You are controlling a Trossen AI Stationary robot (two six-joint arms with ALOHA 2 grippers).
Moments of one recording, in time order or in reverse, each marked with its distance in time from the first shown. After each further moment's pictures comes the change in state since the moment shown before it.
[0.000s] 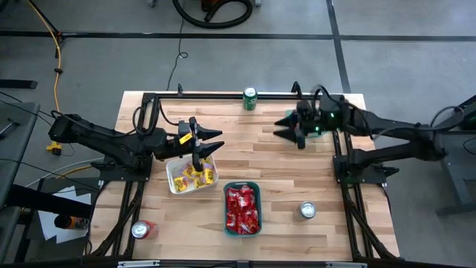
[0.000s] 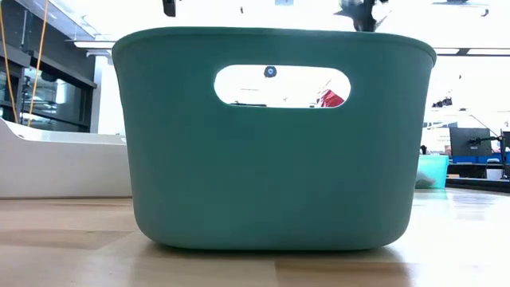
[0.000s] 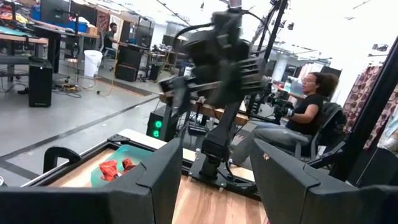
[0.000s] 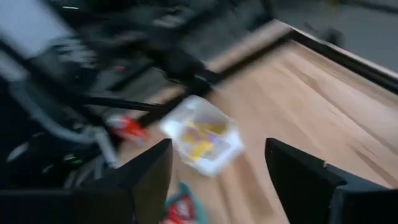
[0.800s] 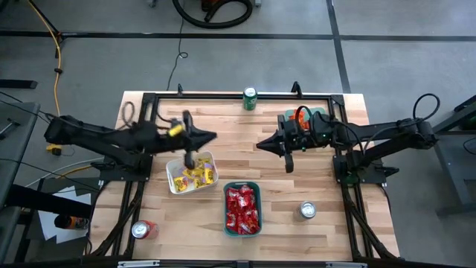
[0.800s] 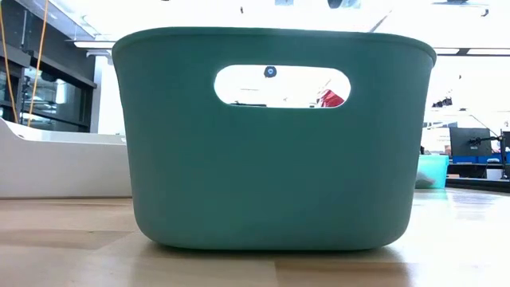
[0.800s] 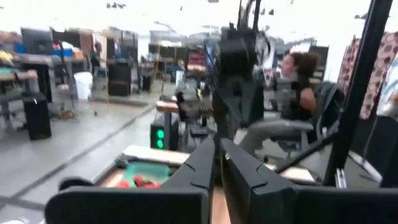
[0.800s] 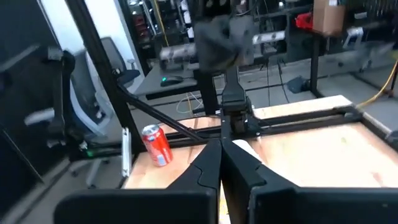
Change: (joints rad) left arm 0.037 -0.091 0.027 -0.115 0.102 0.176; right arm 0.285 0.168 0.000 0.391 0.147 -0.247
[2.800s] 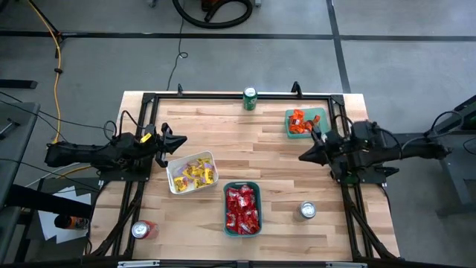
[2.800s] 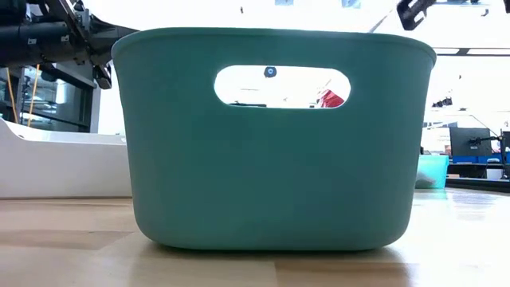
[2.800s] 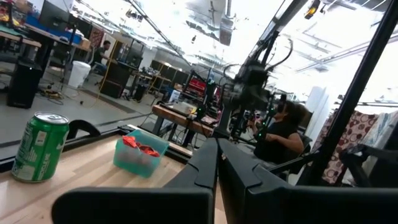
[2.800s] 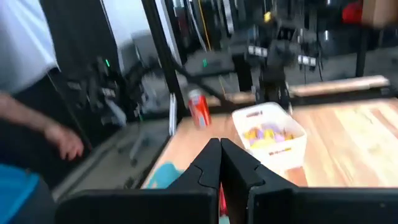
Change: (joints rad) left arm 0.175 -0.768 -0.735 0.099 0.124 -0.317; right arm 0.003 -0.617 -0.383 -0.215 -0.169 0.004
